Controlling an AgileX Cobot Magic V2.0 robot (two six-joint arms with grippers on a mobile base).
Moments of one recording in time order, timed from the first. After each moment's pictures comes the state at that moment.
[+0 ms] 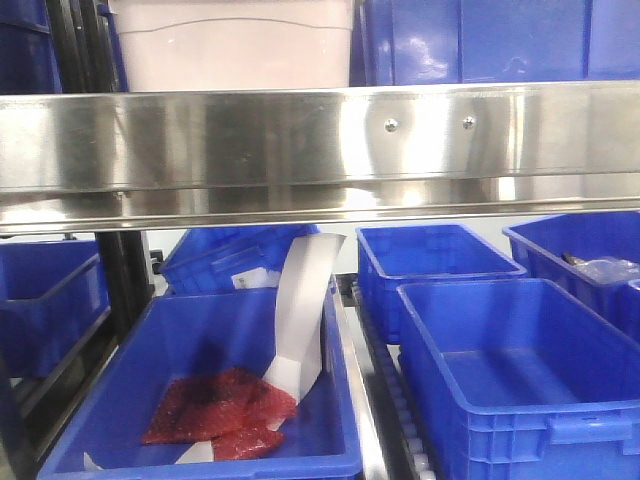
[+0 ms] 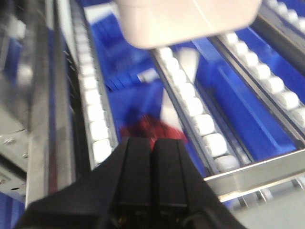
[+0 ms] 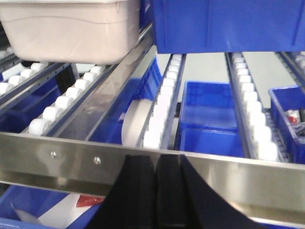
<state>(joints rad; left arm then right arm) 0.00 1.04 -1.17 -0.37 0.71 0.41 0.16 0.75 -0.64 0.43 0.21 -0.33</state>
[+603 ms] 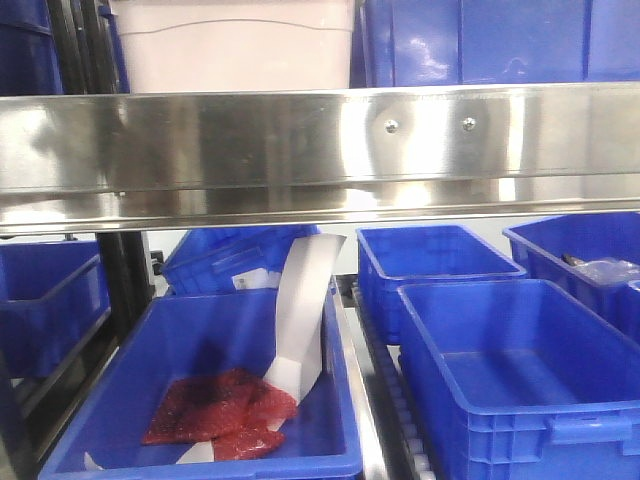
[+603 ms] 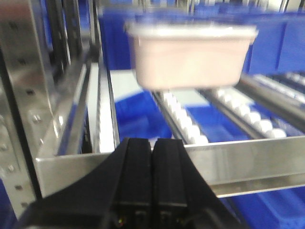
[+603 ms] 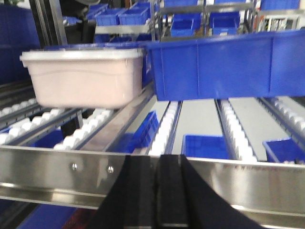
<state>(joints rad) 0.00 0.30 -0.55 -0.49 0.41 0.42 0.16 0.34 -0.42 0.46 0.16 -0.33</state>
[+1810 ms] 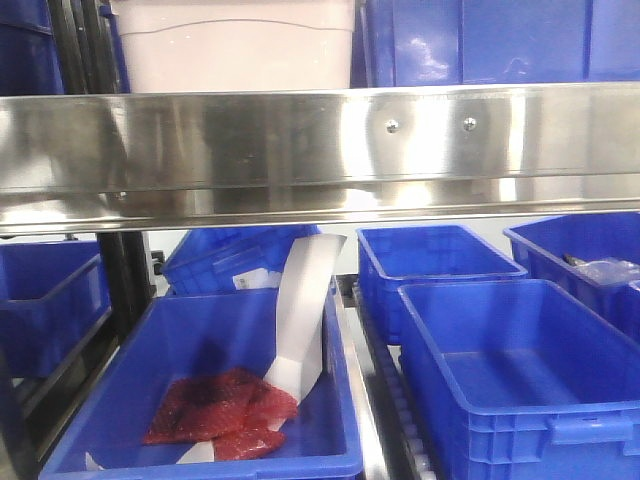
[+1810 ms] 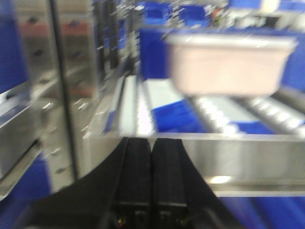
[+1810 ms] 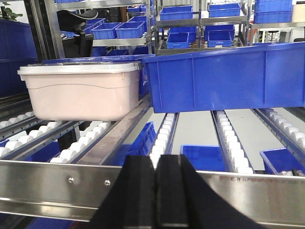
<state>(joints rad) 0.00 0.13 -0.41 -0.13 0.38 0.08 0.16 0.34 -0.42 0.46 0.12 -0.33</state>
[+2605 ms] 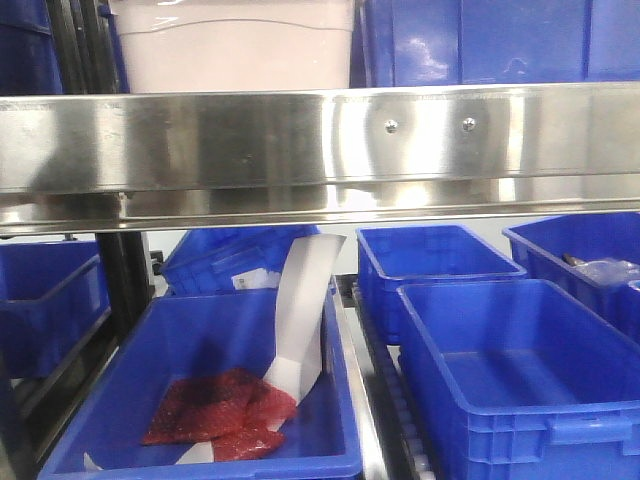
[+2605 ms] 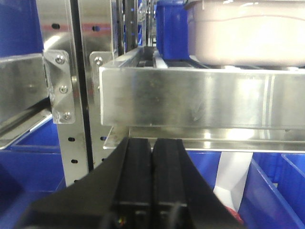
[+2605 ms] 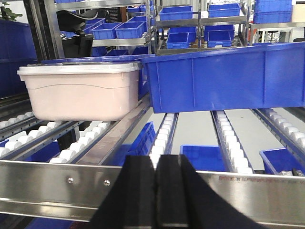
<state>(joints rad) 0.00 -0.01 0.03 -0.08 0.04 0.06 0.16 0.34 -0.42 0.46 0.12 -0.33</state>
